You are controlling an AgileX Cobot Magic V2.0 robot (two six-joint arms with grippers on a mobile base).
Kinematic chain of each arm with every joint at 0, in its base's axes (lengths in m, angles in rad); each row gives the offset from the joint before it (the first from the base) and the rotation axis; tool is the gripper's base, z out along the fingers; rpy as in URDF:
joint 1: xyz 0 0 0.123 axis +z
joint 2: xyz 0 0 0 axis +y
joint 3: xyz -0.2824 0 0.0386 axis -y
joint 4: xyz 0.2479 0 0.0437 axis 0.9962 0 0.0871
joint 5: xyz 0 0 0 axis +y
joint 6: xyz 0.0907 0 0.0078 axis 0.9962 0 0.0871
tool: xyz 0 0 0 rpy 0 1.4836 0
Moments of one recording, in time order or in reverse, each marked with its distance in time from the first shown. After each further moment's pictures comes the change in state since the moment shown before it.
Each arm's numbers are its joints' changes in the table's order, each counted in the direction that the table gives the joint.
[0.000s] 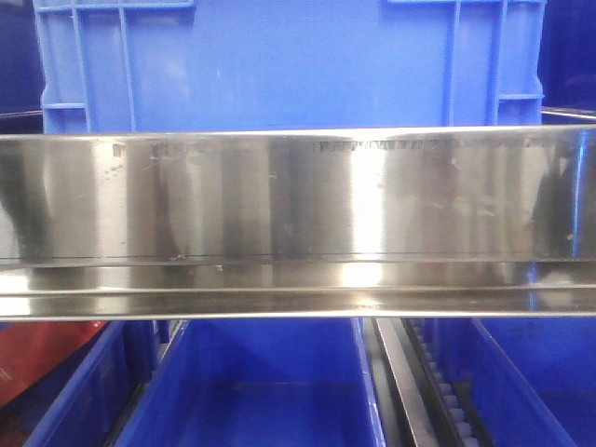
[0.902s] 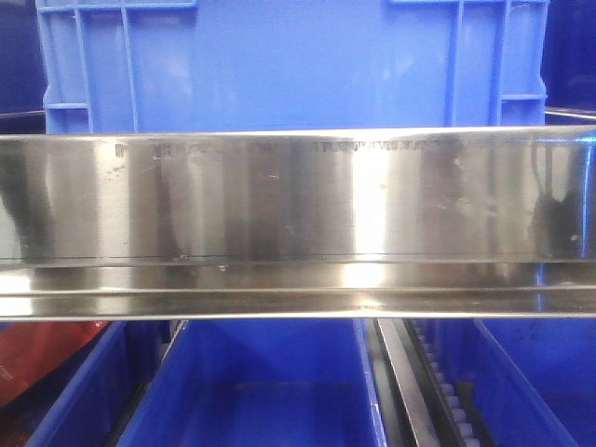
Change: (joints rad) left arm 0.000 0.000 0.000 0.000 0.000 0.000; right arm -0.071 -0.069 -0.016 0.000 0.052 0.000
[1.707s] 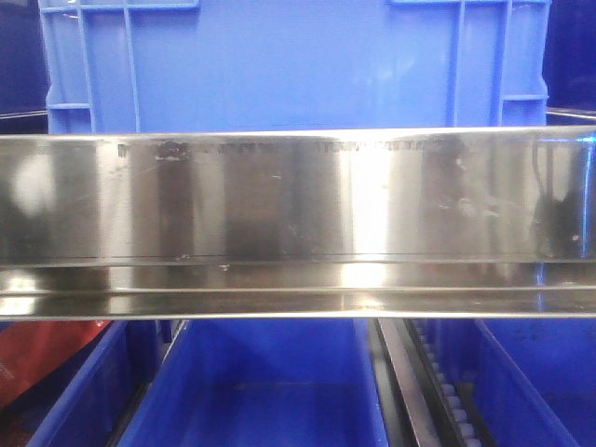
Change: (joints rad) left arm 0.442 -0.481 -0.409 0.164 -0.017 -0.104; right arm 0.000 0.000 0.000 0.000 0.000 0.000
